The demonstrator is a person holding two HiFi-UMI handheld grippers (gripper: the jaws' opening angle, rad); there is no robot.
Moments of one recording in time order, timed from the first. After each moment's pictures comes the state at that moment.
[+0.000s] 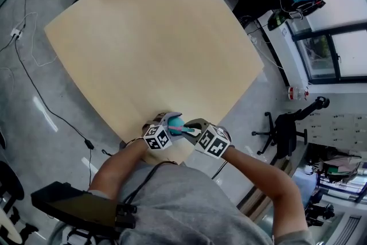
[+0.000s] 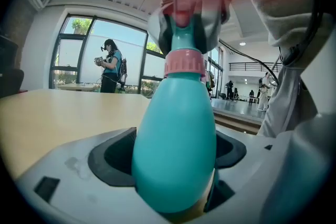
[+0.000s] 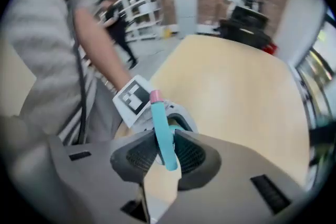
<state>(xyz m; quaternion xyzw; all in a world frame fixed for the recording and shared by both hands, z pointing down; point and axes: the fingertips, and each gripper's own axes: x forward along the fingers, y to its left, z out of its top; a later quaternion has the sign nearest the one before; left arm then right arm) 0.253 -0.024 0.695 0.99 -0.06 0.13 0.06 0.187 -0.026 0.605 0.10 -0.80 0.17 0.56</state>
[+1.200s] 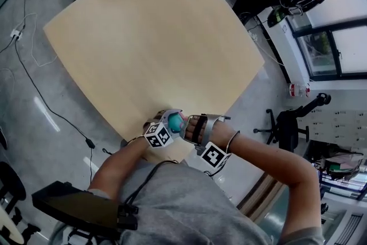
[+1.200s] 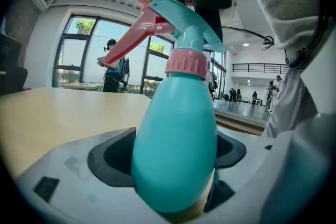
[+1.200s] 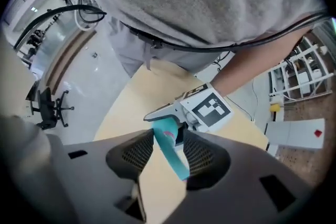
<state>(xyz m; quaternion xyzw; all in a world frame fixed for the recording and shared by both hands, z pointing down) 0.256 -0.031 0.697 0.99 -0.07 0.13 0.08 0.197 0.010 0.592 -0.40 -0.56 -0.47 0.55</state>
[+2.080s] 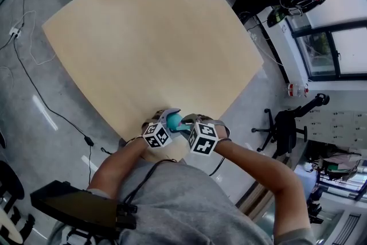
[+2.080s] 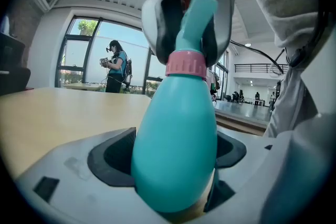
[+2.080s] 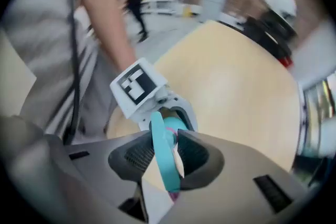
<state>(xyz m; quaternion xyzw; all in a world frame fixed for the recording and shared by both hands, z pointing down) 0.253 -0.029 0.698 0.99 -0.08 0.13 0.08 0.187 -0.023 0.620 0.02 -0.74 0.09 0.66</state>
